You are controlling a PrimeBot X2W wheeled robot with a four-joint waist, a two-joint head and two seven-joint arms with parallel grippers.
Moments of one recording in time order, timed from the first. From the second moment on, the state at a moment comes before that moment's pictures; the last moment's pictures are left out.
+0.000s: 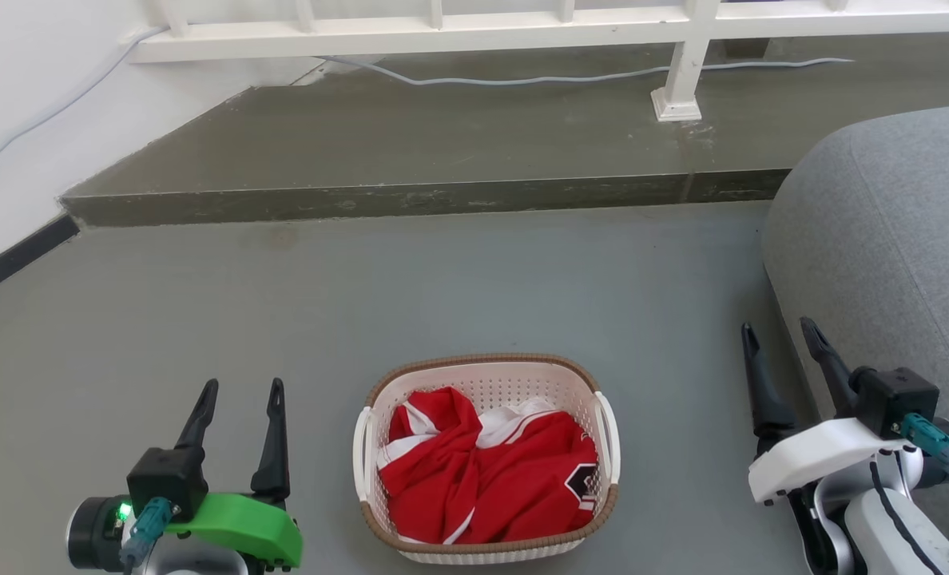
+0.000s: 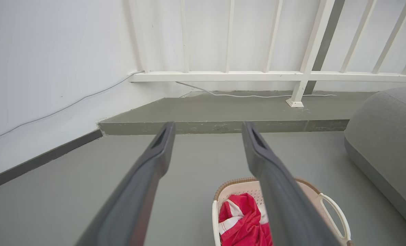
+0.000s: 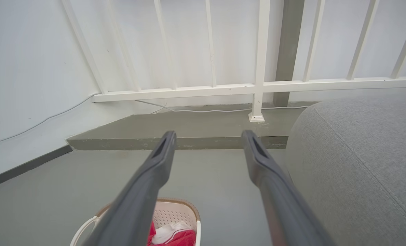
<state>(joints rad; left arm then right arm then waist) -0.02 0.17 -0.32 0.14 -0.38 0.12 -0.25 -0.03 -0.23 0.29 0.19 0.36 -0.12 -0.25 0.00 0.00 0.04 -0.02</state>
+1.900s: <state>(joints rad) 0.04 0.11 -0.22 0.12 -0.74 0.06 -0.14 0.03 -0.16 0.19 0.17 0.75 -0.06 -0.17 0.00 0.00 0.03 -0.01</state>
